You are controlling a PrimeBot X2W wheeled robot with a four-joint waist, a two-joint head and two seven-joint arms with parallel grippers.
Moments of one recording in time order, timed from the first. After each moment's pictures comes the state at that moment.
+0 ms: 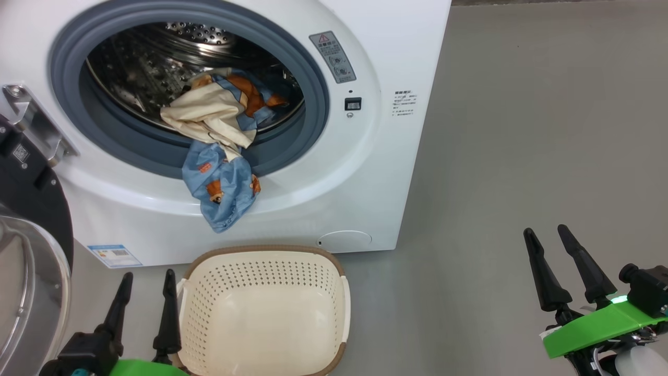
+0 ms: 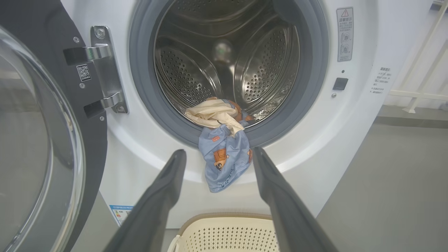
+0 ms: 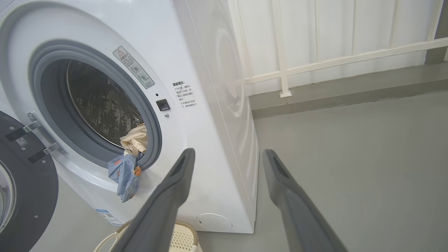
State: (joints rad) left arm -0.09 0.03 0.08 0.29 -0.16 -0.12 -0.26; right arm -0.08 -0.31 0.19 0.18 0.62 0.13 -0.25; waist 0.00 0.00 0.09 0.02
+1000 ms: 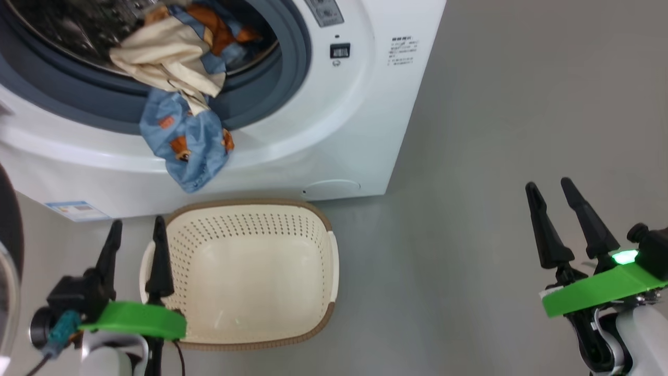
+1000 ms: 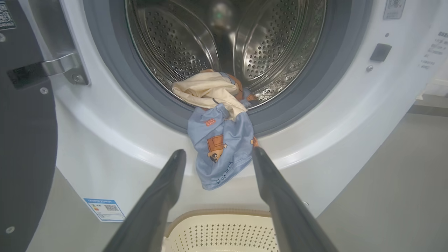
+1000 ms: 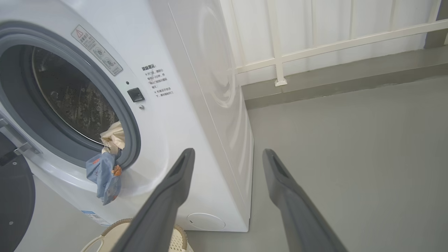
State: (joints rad) left arm -0.27 0.03 0.10 0.39 -0.16 -0.12 -0.26; right arm -0.19 -0.31 0.19 0.15 0.62 0.13 -0.25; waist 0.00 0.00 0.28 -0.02
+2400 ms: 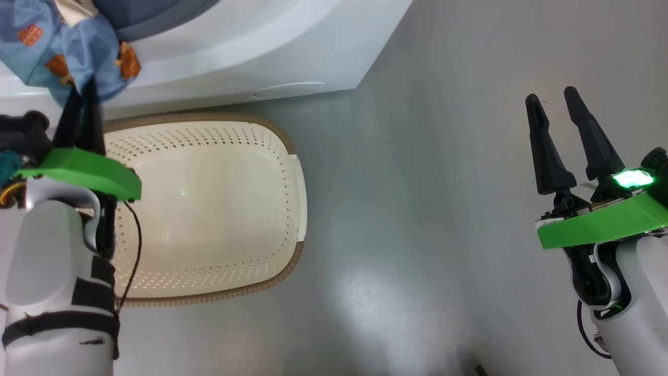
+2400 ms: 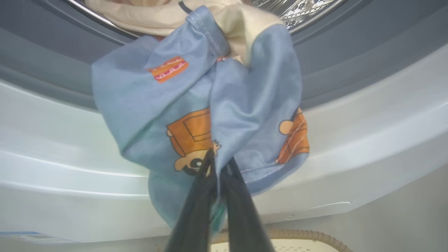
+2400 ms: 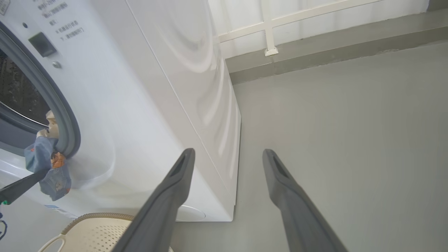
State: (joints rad) left arm -0.84 0.13 0.13 0.81 -0.09 -0.12 -0.26; right arm -0.41 -0.29 0.21 0.12 0.62 0.13 -0.25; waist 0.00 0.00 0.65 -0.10
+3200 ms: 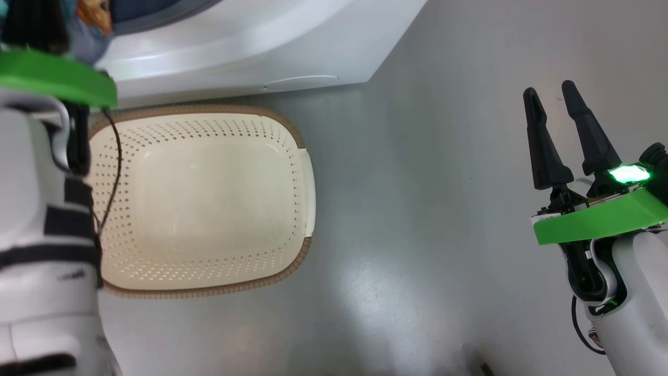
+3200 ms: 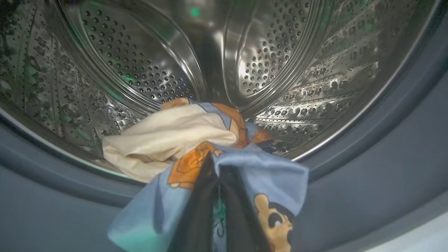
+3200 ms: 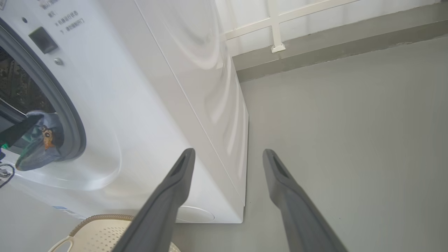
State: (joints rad) left arm -1.04 0.12 0.13 0.73 -0.06 -0.12 -0.26; right arm -0.43 -0.27 0.20 0.12 0.62 0.13 -0.25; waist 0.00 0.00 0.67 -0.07
